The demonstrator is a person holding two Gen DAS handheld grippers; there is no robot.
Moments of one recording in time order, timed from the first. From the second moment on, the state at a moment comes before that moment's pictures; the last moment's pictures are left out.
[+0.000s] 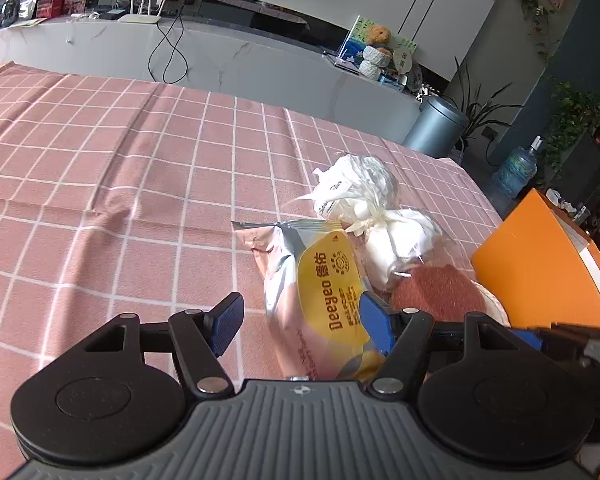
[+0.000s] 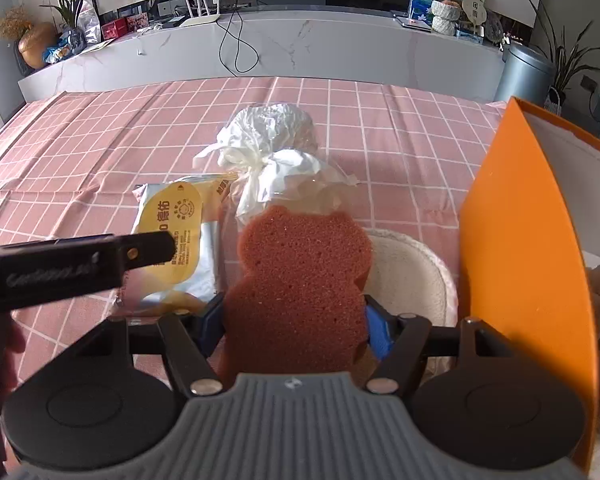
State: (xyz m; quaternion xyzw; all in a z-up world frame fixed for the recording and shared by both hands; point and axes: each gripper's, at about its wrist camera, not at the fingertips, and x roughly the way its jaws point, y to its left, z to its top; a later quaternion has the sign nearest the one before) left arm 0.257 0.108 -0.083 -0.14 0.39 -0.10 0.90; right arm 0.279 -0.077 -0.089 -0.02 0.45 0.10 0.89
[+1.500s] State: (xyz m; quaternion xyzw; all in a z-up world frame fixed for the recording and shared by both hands) left arm 0.111 0.130 -0.058 -0.11 0.42 -0.12 0.89; right arm 0.139 -0.051 -0.072 -0.07 0.40 0.20 0.89
